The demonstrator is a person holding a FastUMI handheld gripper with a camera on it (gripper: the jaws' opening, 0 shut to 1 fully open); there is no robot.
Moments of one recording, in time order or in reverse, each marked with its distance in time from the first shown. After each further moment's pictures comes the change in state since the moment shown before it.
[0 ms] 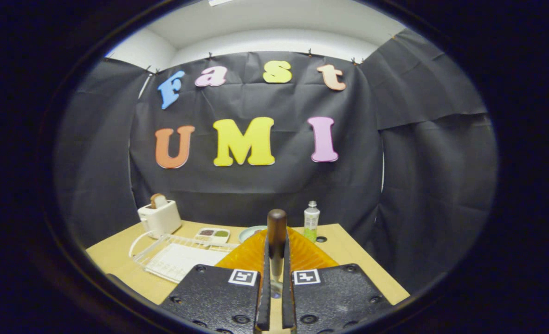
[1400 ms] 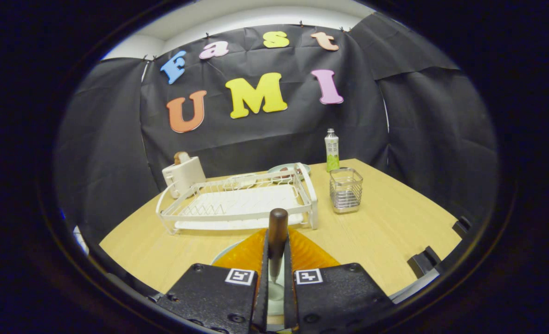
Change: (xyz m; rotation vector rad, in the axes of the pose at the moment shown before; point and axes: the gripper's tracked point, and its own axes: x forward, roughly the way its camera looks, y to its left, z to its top) arm -0.045 0.072 -0.190 0.132 0.216 0.023
